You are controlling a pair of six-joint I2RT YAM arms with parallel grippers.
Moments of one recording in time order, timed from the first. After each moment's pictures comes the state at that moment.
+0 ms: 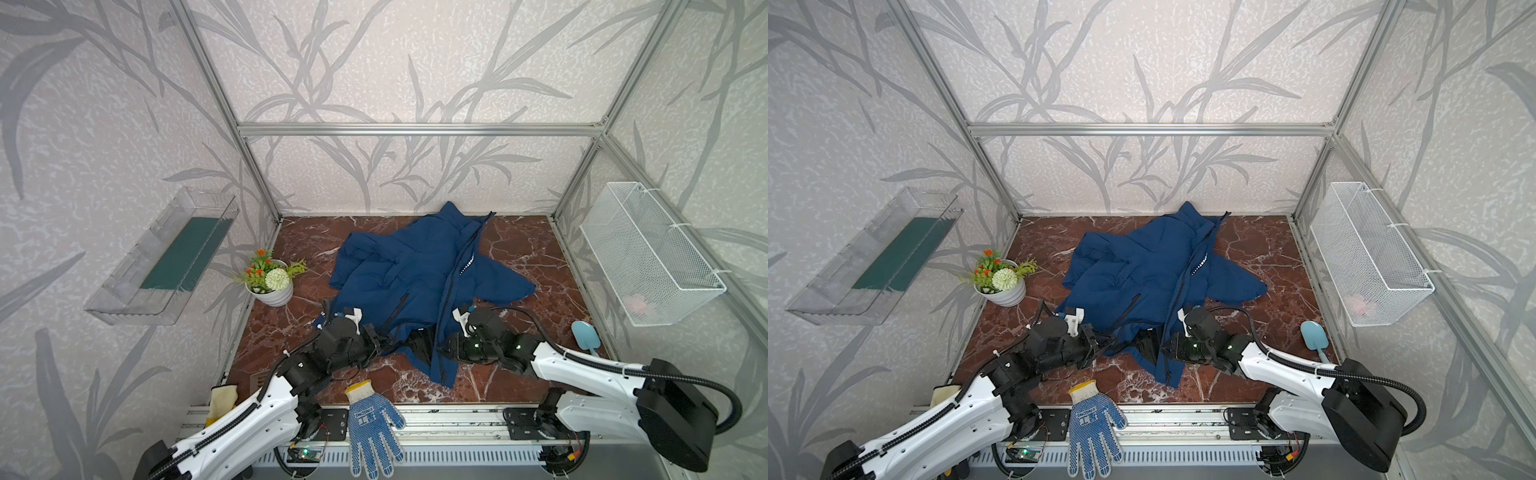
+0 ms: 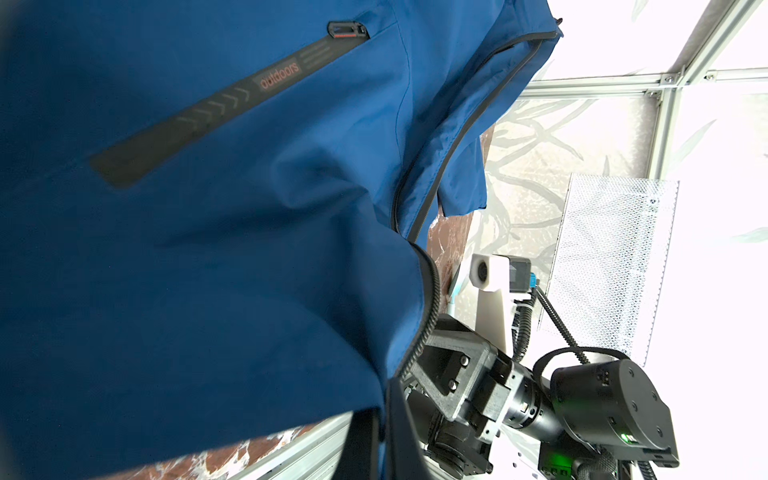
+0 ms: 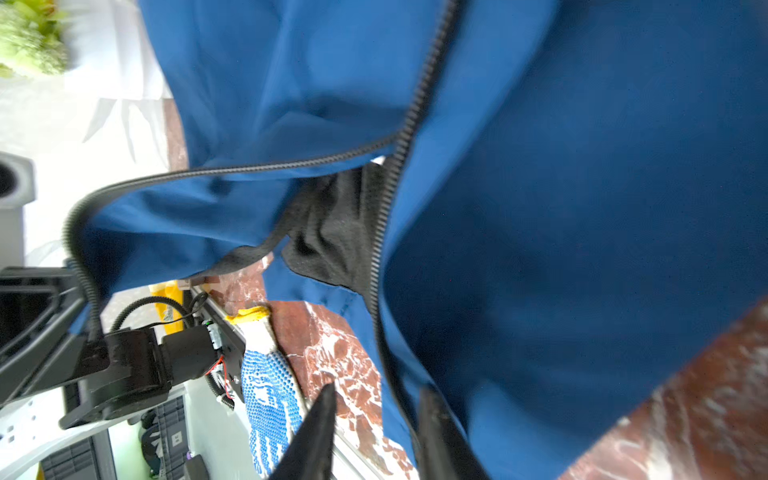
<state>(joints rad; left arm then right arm) -0.70 0.68 0.35 -0.22 0.22 -1.42 0.81 1.16 0.45 -0.06 -0.34 0.98</state>
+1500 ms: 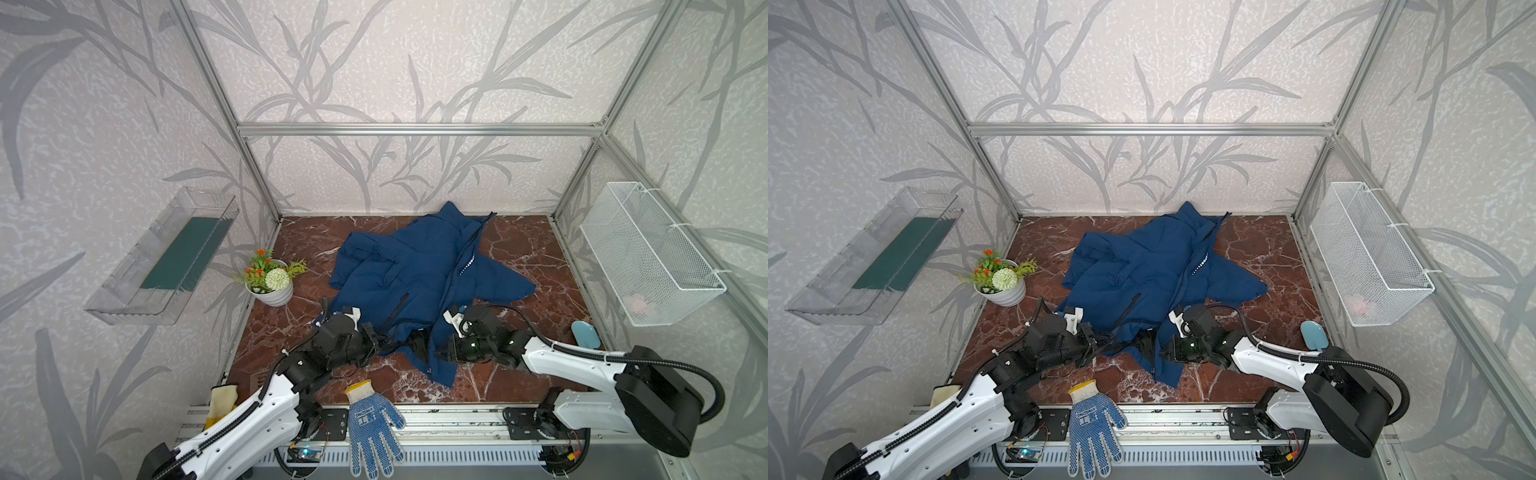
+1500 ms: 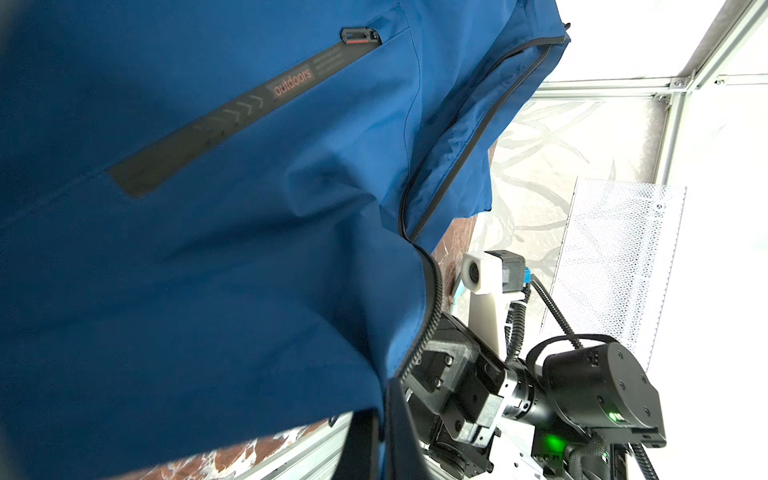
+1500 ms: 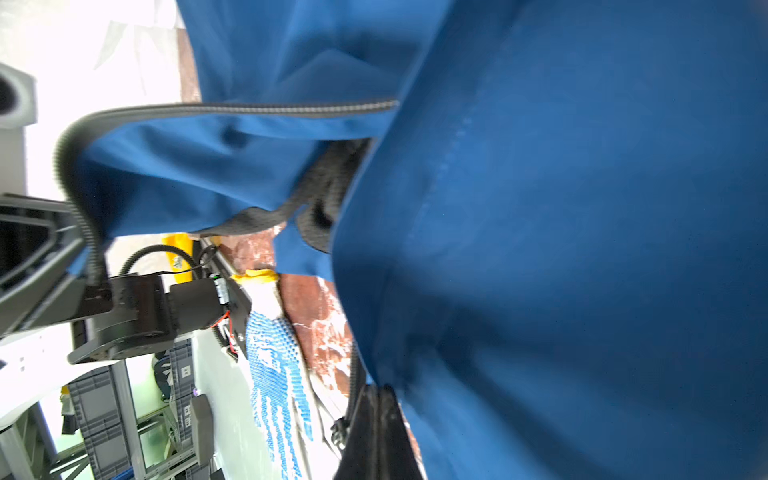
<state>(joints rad) -0.65 0.69 0.35 -0.23 0.27 -1.41 0.79 1.27 0.47 -0.01 -0.48 0.86</state>
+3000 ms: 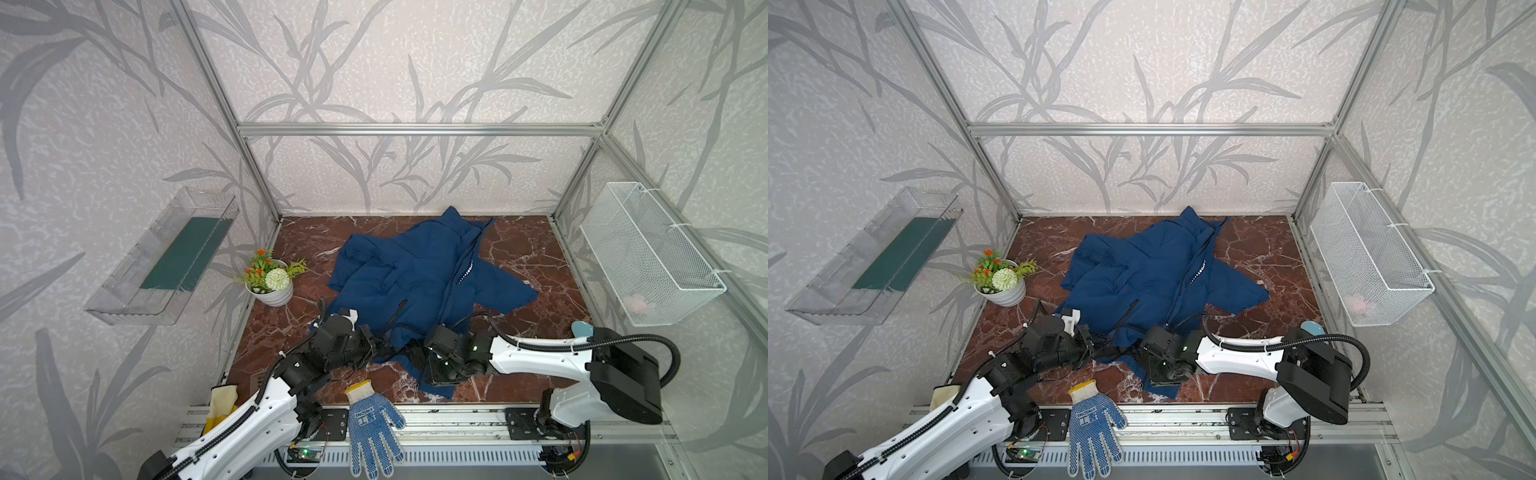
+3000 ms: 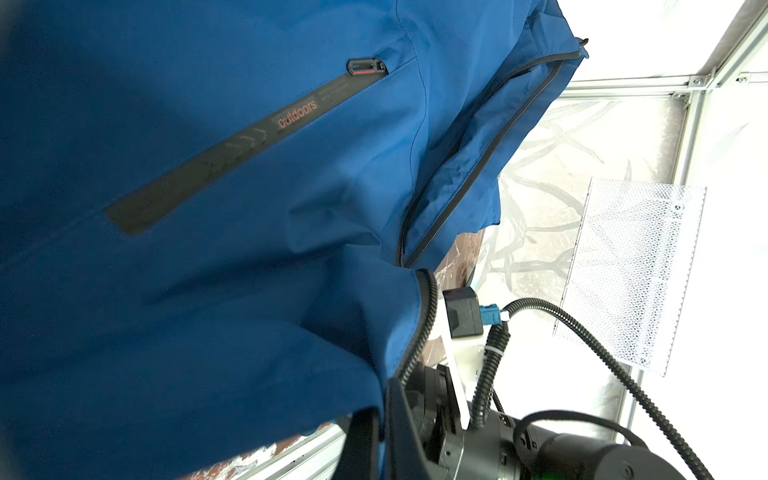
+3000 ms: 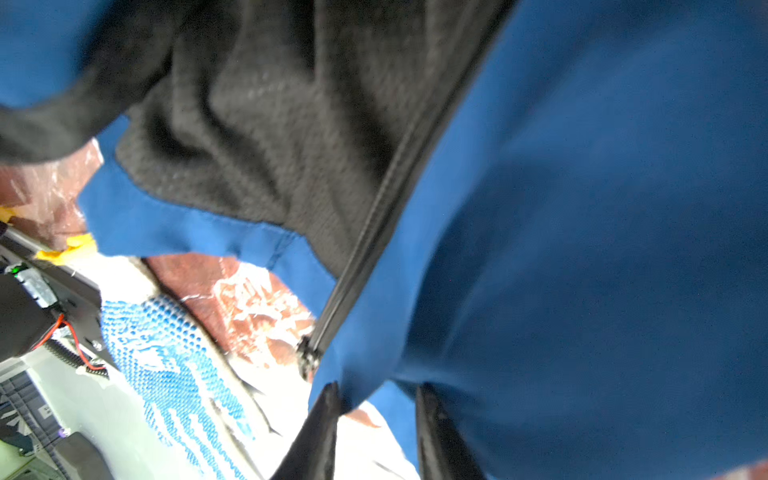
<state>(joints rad) -0.64 0.65 0.35 -0.30 0.27 -1.38 1.13 1.48 0.76 -0.45 -0.20 1.05</state>
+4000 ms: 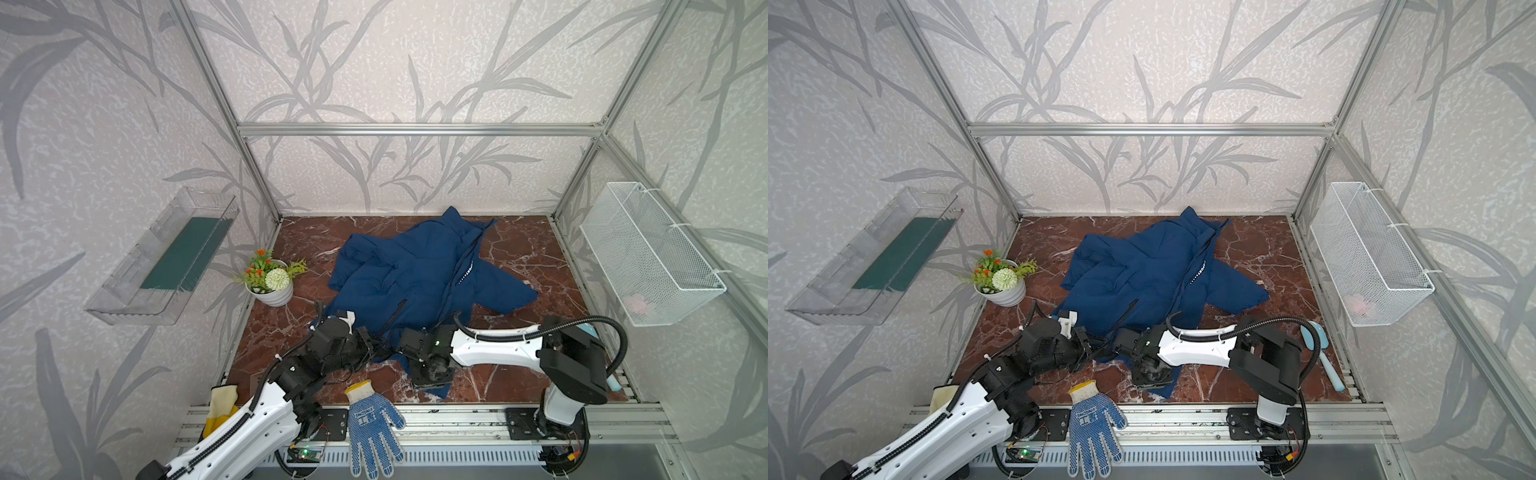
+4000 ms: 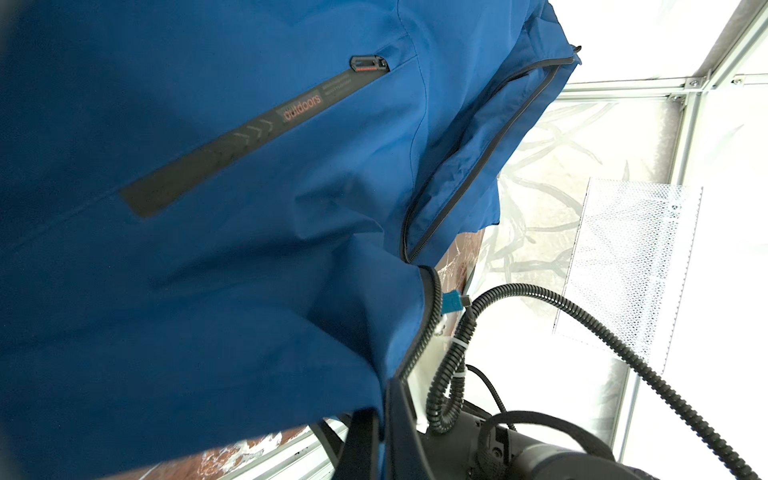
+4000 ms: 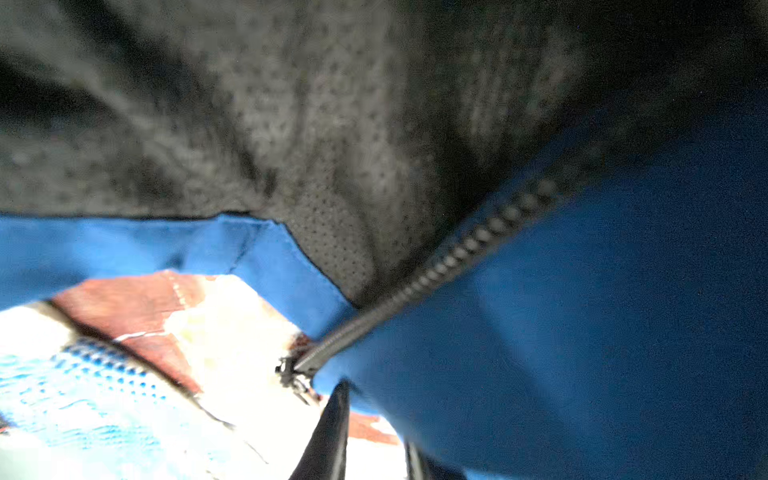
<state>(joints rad) -0.64 0.58 0.35 -0.36 0.26 -1.38 1.19 1.78 1.07 -0.75 -0.14 1.04</state>
